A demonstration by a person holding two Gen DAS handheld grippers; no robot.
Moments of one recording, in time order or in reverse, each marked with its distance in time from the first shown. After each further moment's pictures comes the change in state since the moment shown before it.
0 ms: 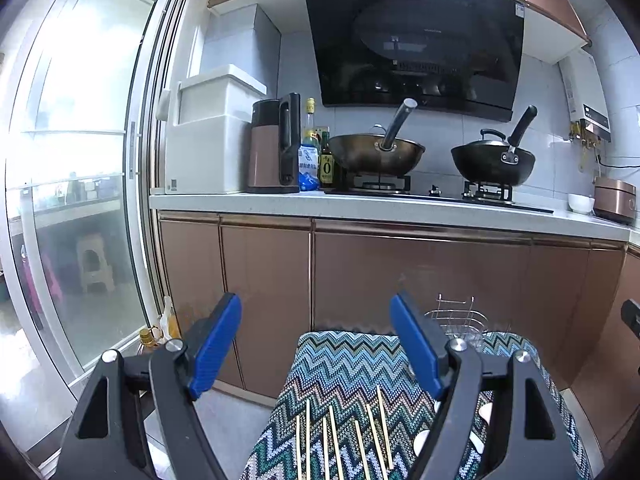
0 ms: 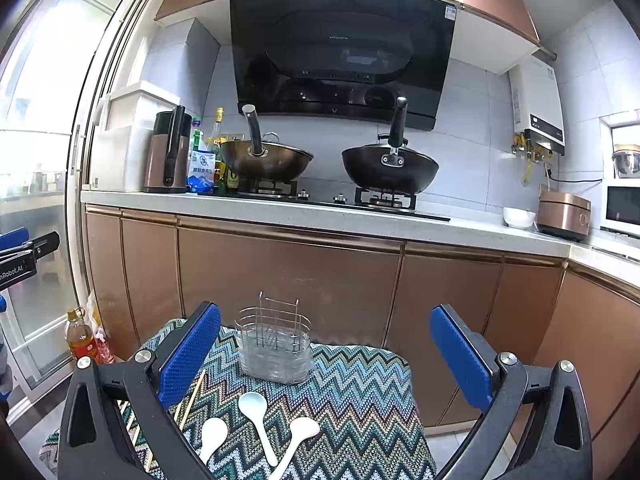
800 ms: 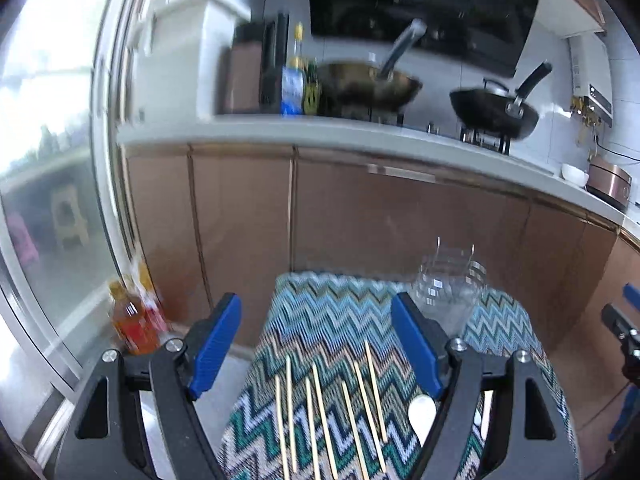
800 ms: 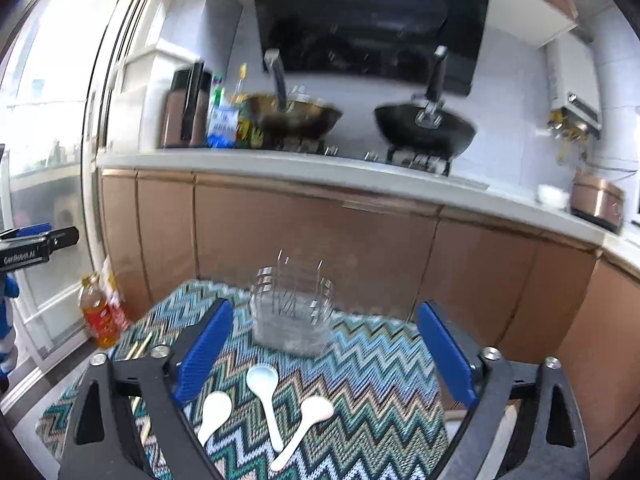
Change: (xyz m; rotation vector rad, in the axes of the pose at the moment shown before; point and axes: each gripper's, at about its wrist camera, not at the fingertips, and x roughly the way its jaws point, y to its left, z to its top) left arm 0.079 0.011 -0.031 -0.042 0.277 -0.110; right arm 0.062 0.005 -0.025 -0.046 0.163 0.117
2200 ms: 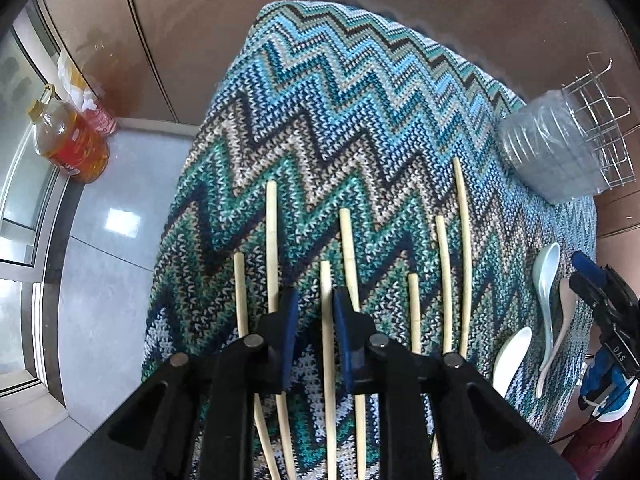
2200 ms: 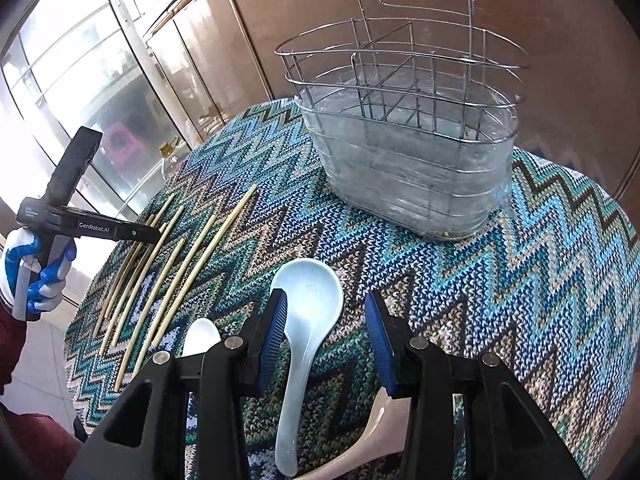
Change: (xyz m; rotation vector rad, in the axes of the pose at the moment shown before) left arm 0.254 0.038 -0.104 -0.114 0.884 -0.042; right arm 0.258 0.016 -0.094 -0.017 0.637 0.556
